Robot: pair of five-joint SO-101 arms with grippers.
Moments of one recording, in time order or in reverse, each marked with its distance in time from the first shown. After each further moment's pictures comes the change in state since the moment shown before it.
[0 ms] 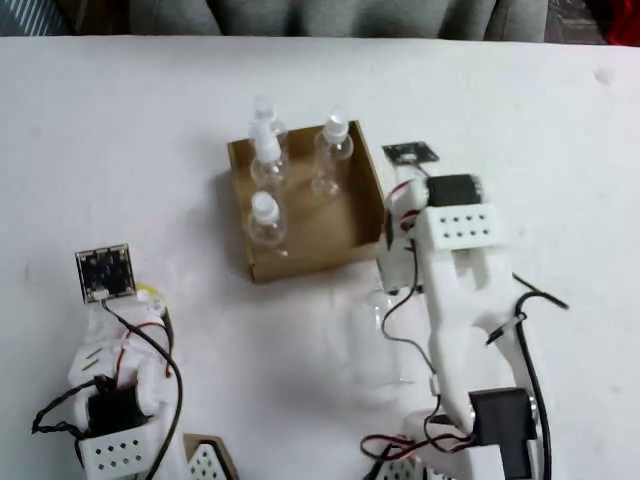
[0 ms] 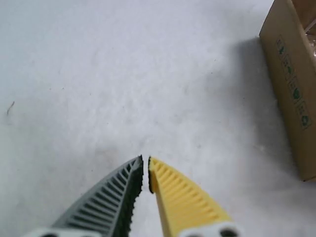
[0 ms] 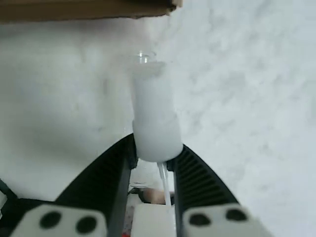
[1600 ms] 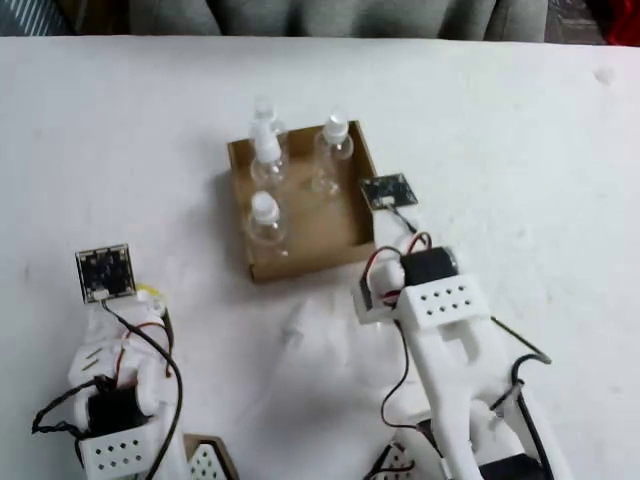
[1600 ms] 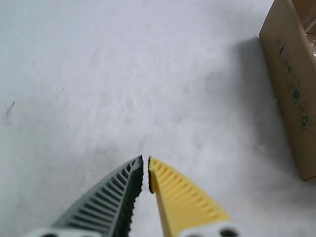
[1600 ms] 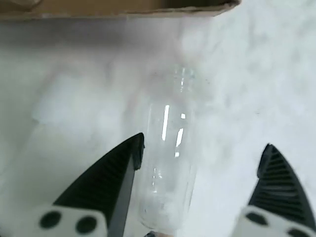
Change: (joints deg) left arm 0.0 0.0 0.0 0.0 0.0; right arm -7.3 -18.7 28.7 -22.6 -5.5
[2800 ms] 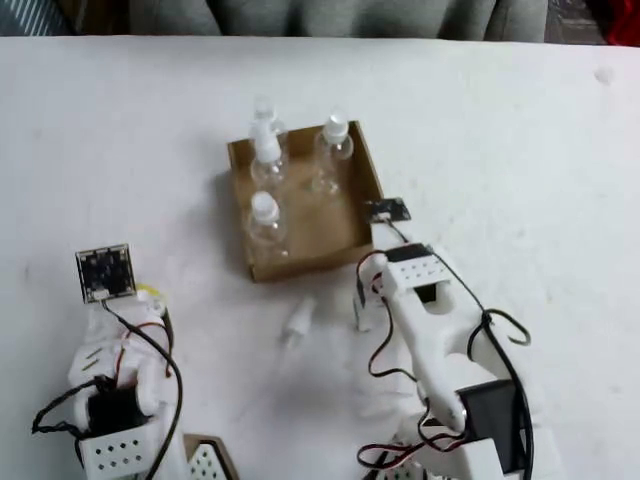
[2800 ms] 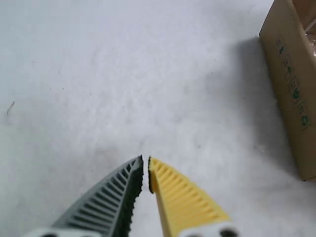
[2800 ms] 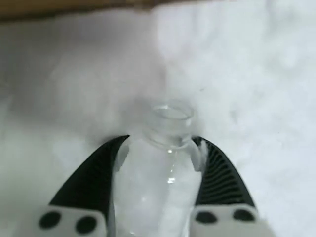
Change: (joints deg) left arm 0.0 0.0 0.0 0.0 0.0; right arm 0.3 21.7 1.3 -12.7 0.1
